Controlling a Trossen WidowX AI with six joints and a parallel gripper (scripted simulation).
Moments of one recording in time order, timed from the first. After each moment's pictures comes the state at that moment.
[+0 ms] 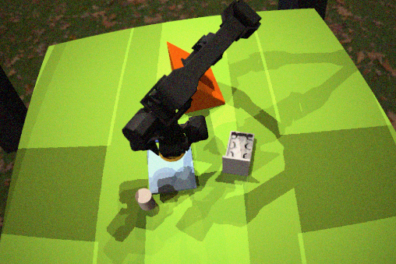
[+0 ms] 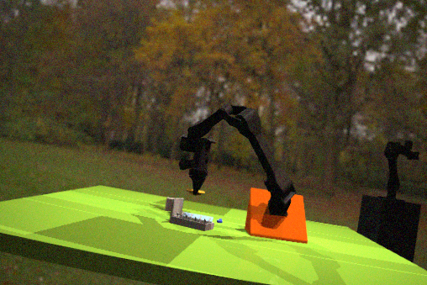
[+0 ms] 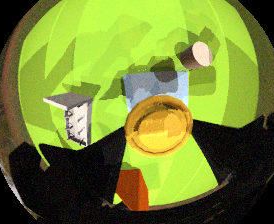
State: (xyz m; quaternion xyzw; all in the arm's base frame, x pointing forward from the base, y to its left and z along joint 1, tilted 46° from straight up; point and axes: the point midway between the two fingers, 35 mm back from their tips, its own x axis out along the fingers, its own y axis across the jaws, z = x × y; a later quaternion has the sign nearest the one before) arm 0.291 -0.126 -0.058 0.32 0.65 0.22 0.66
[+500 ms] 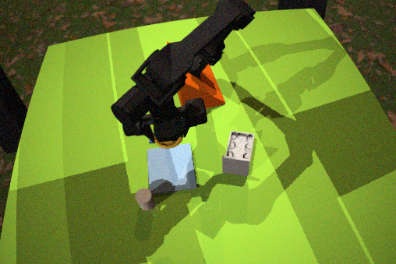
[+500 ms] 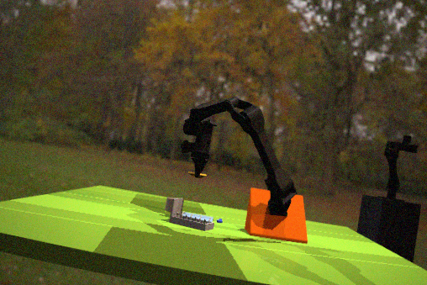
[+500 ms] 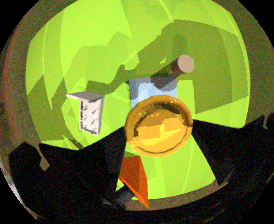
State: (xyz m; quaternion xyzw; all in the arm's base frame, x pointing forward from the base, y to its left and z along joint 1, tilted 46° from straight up) arm 0.290 -0.173 -0.011 0.32 0.65 0.22 0.66
